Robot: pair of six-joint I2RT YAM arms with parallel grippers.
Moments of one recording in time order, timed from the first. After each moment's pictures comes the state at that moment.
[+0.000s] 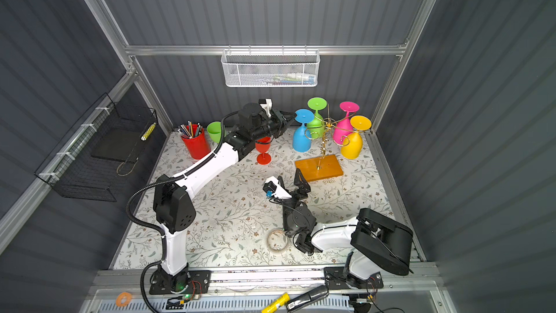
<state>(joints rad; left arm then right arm) -0.68 2.02 1.92 0.03 0.32 -1.30 1.10 1.49 0.46 1.36 1.03 -1.00</state>
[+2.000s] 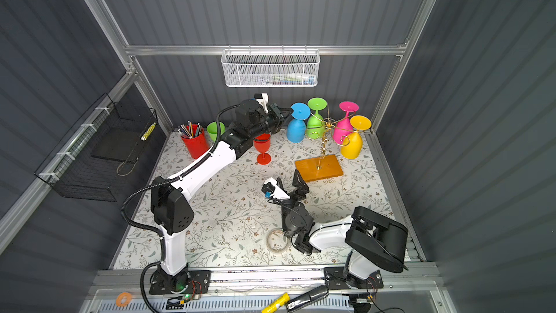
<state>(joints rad) -0.66 1.99 1.95 -0.01 0.25 -1.22 1.10 1.53 0.46 1.36 1.03 -0.98</state>
